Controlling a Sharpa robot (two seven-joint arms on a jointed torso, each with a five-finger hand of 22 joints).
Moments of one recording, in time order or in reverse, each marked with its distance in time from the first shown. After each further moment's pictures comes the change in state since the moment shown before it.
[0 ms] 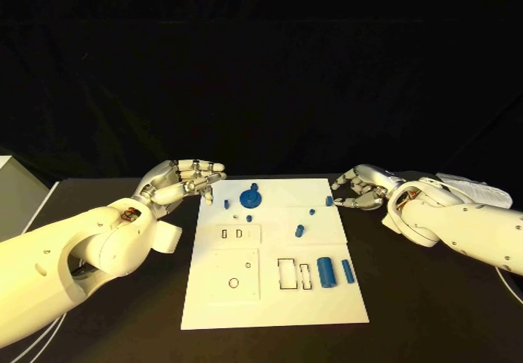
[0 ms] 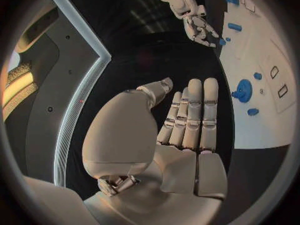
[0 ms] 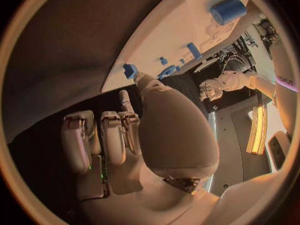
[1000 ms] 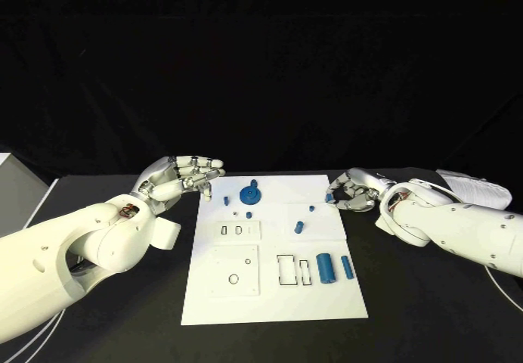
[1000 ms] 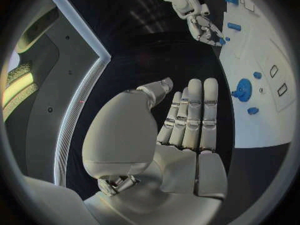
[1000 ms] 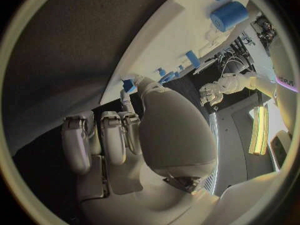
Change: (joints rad) left arm 0.000 -0.004 0.000 0.001 -0.002 0.001 -0.002; left_hand 0.000 0.000 0.003 -0.003 0.000 0.000 0.000 0.000 0.002 0.000 0.000 0.000 0.000 0.000 0.000 0.000 0.000 0.000 -0.004 0.004 0.000 0.002; right arm -0.024 0.042 -0.001 -0.033 0.002 0.034 -0.004; right_hand 0.002 0.014 0.033 0.022 0.004 0.045 -0.020 0.016 0.002 0.000 0.000 0.000 0.001 -0.002 -0.016 0.000 0.000 0.000 0.000 -0.008 0.000 0.000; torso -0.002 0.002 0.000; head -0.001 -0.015
